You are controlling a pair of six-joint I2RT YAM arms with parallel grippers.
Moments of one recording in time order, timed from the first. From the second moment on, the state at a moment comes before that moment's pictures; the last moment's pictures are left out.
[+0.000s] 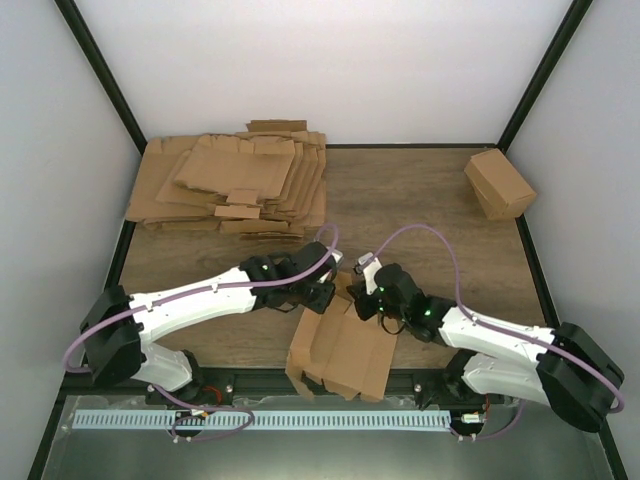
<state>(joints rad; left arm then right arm) -1.05 1.43 1.06 -0.64 -0.05 -0.47 0.85 1.09 0.40 0.05 0.00 0.29</state>
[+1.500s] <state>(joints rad) -1.08 1.49 1.00 -0.46 0.09 -0.53 1.06 0.95 0.26 0.01 0.21 0.61</state>
